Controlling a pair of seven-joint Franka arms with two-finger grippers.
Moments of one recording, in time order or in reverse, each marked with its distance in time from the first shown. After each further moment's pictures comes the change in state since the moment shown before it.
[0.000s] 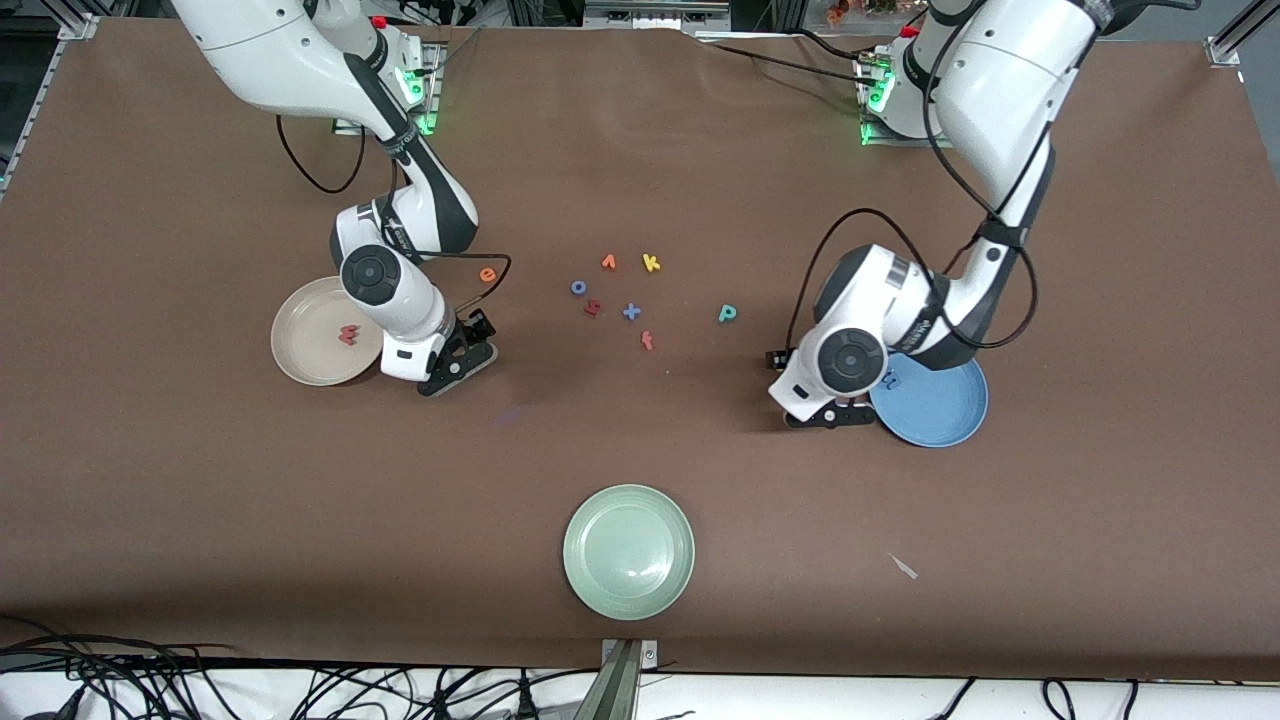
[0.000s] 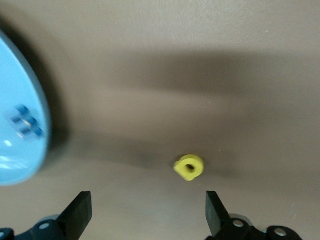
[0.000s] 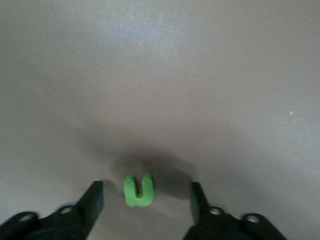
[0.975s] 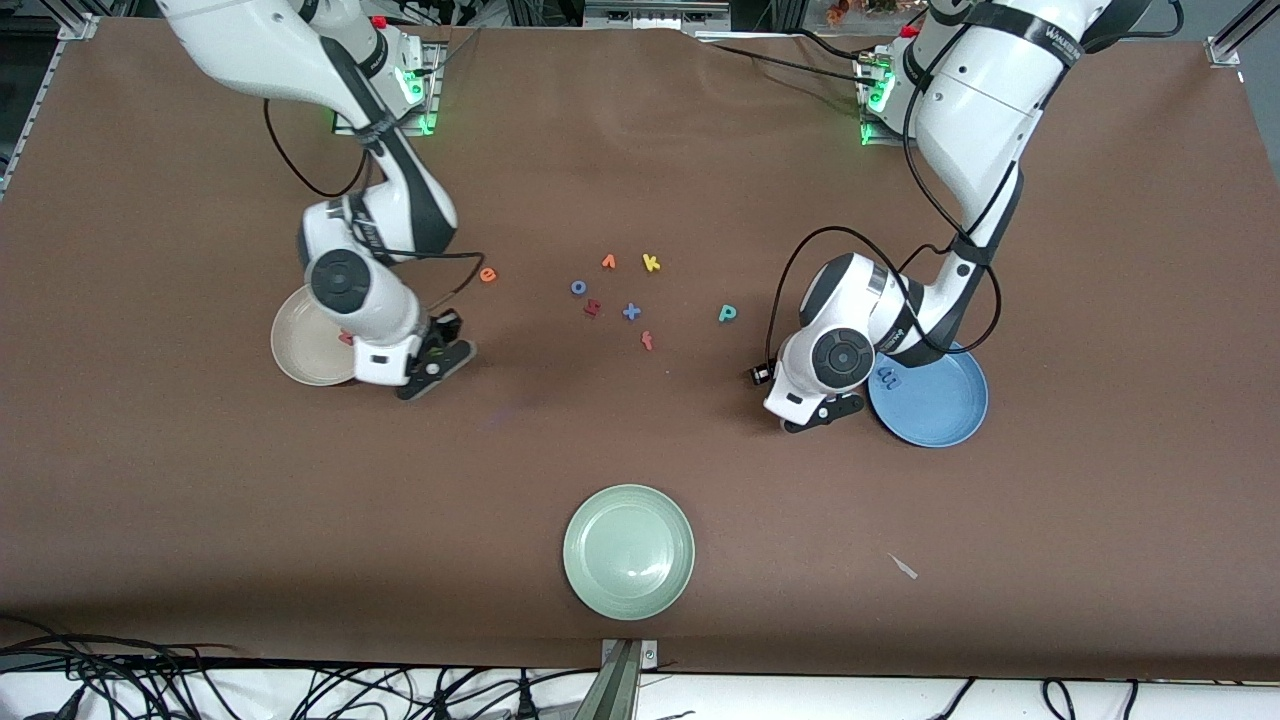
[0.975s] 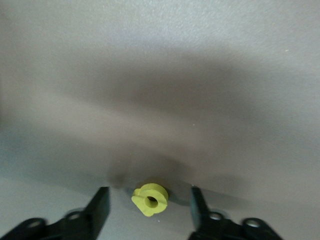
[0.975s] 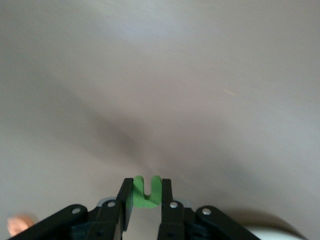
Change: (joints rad) left arm 0.011 0.034 -0.002 -0.078 -0.092 0.206 -0.117; right arm -0.002 -0.102 -0.096 0.051 0.000 -0.236 -0.191
